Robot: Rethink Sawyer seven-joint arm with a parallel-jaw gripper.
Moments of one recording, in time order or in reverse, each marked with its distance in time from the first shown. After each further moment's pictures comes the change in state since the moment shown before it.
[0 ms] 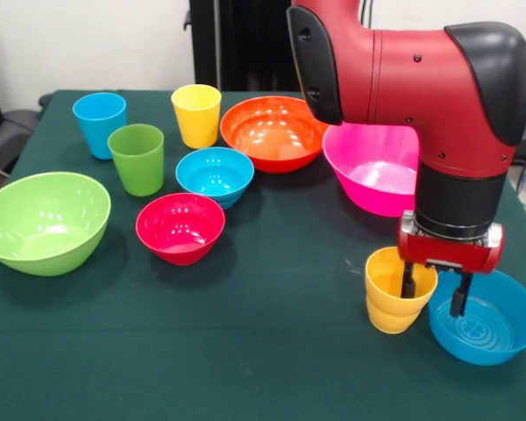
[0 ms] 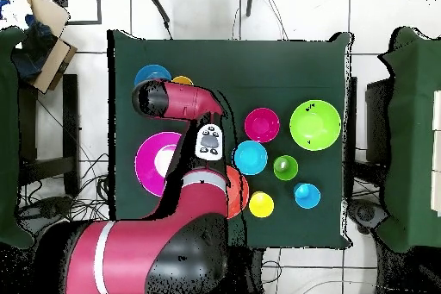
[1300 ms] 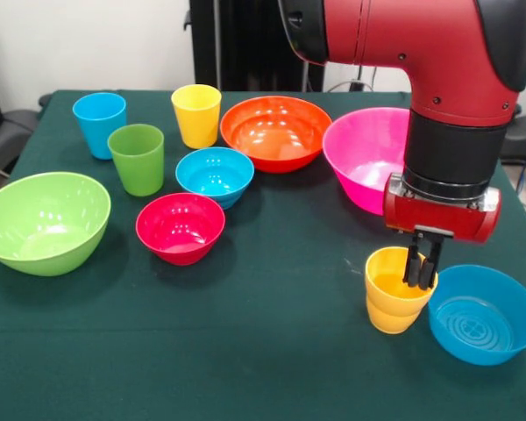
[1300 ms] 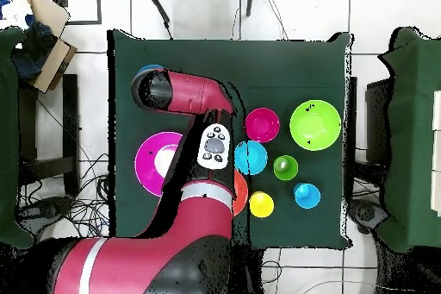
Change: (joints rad) arm 0.000 -0.097 -0.061 0.018 0.000 0.068 0.000
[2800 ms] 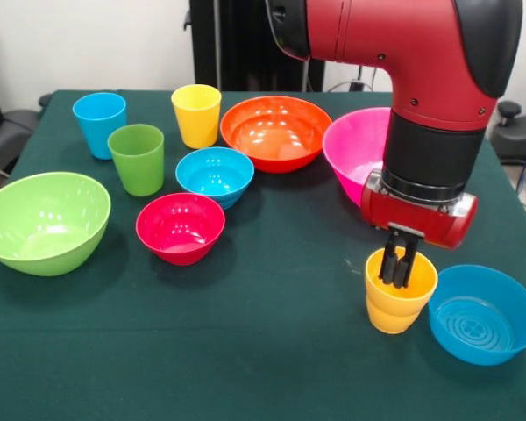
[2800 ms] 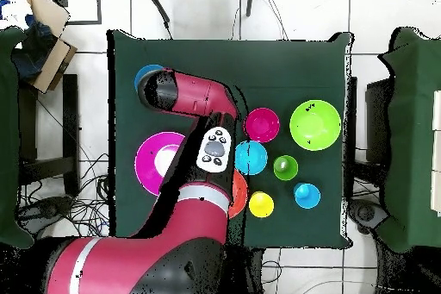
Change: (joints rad) arm 0.024 0.027 -0.084 0.000 0.073 0.004 0.135
